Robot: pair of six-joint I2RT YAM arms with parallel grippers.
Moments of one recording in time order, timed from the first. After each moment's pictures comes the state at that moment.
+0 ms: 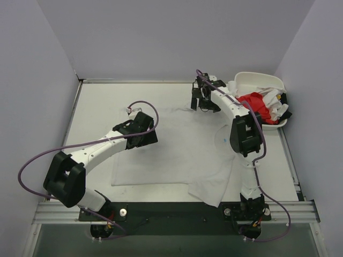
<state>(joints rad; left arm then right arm) -0.61 1.47 1.02 -0.58 -0.34 -0.78 0.35 2.23 1.95 -0.85 0.28 0.41</state>
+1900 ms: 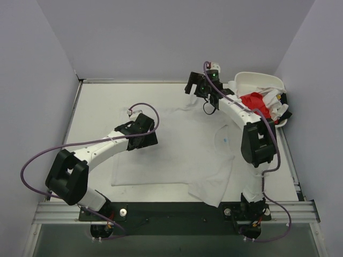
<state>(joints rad) -0.61 1.50 1.00 -0.56 -0.34 -0.78 0.34 2.02 1.61 -0.13 0.04 0.43</state>
